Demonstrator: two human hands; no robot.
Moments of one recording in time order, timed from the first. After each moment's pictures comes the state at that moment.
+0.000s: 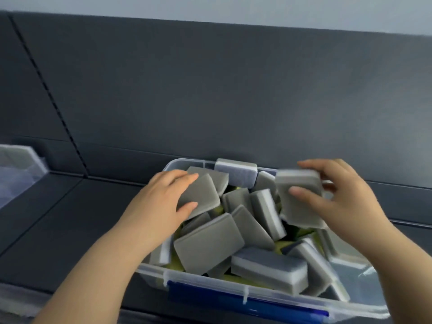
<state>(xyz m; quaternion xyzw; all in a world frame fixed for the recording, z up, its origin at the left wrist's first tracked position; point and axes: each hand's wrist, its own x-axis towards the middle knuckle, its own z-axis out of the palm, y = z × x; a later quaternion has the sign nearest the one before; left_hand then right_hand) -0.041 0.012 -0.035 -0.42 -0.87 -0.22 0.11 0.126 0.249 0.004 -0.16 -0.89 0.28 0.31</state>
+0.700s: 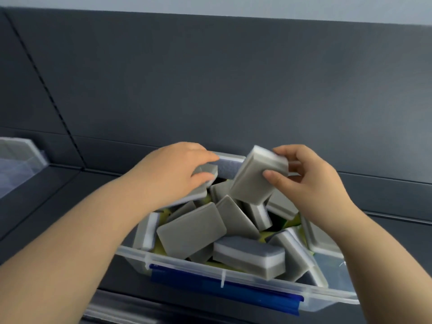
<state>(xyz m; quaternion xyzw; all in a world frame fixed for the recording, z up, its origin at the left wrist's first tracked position) -0.027 0.057 0.018 -0.50 -0.85 -0.15 0.09 0.121 0.245 0.004 -0.13 -0.85 0.42 0.30</state>
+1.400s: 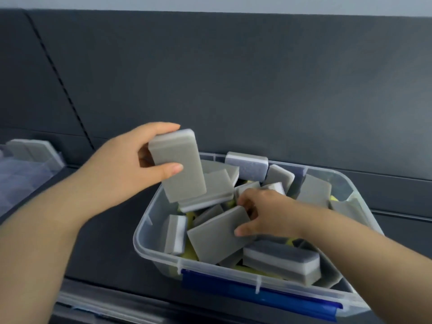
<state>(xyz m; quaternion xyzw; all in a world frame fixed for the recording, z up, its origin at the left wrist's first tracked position) -0.055 -0.034 0.034 -0.39 -0.82 -0.42 0.00 0.058 0.205 -0.035 -0.08 -0.96 0.24 -0.11</state>
